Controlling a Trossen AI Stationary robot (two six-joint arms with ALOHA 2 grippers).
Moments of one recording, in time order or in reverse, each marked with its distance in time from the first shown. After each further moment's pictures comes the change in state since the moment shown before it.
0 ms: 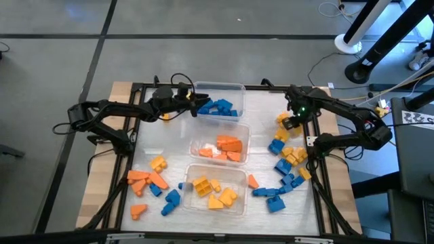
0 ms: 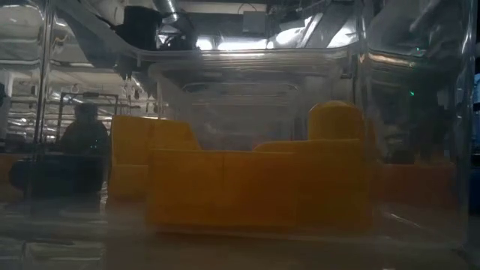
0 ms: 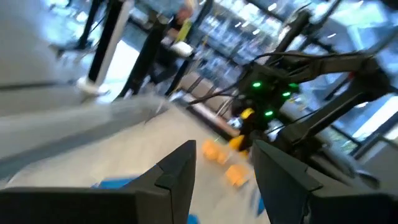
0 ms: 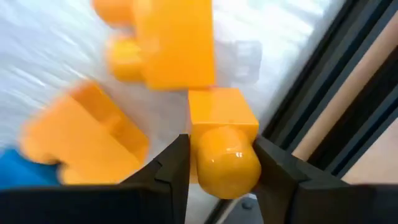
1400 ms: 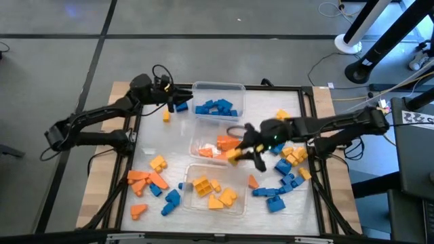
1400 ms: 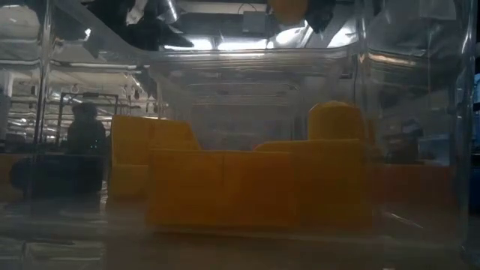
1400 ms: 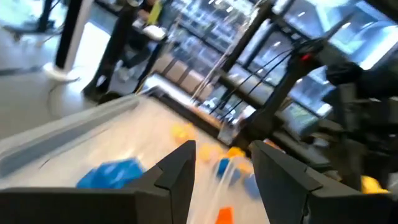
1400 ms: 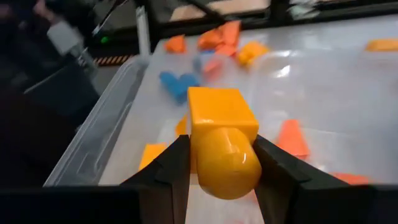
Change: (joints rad) left arm 0.210 -0.378 0.000 -0.433 0.353 0.034; right arm 1.068 0.080 0.365 0.808 -0.194 -0.051
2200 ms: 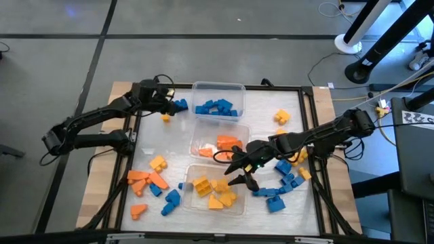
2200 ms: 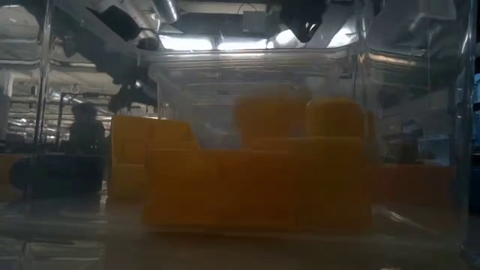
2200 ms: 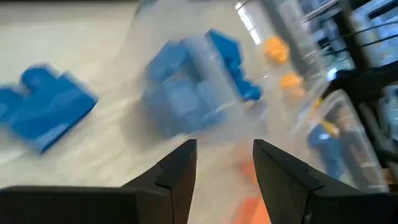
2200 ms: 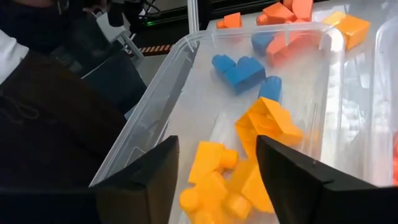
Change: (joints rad) left arm 0.029 -0.063 0.000 -0.605 -0.154 -0.119; right arm 0.130 0.206 0.000 0.212 -0.083 0.110
